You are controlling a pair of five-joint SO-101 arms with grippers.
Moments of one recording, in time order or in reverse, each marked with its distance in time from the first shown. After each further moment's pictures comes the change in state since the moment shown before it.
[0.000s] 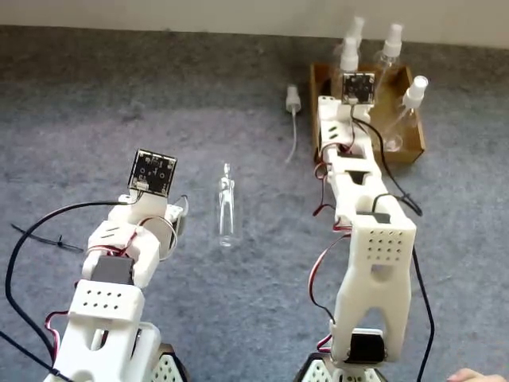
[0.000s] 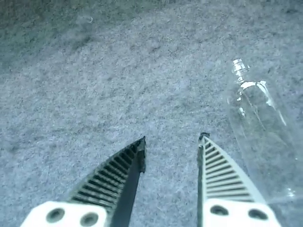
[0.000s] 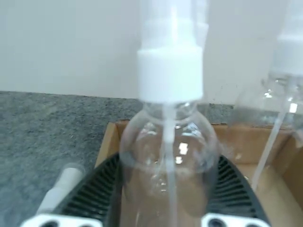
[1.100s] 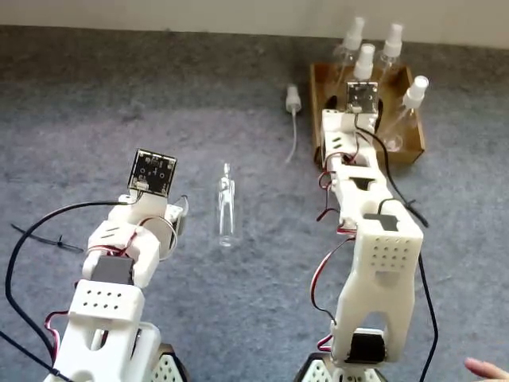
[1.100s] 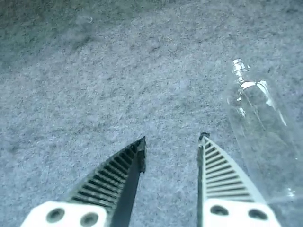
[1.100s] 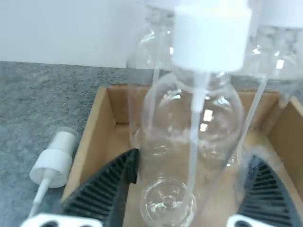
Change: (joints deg) left arm 0.0 0.0 0.0 0.0 0.0; right arm 0.8 -5.8 9.4 0.4 0.2
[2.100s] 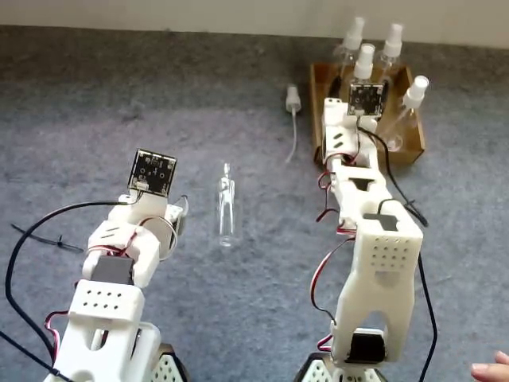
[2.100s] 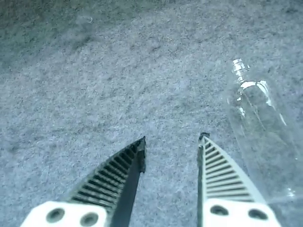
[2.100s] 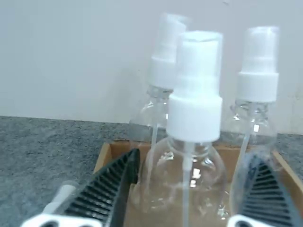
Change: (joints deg) left arm 0.0 0.0 0.0 0.0 0.0; right arm -0.1 0.0 0.6 -13.8 0.0
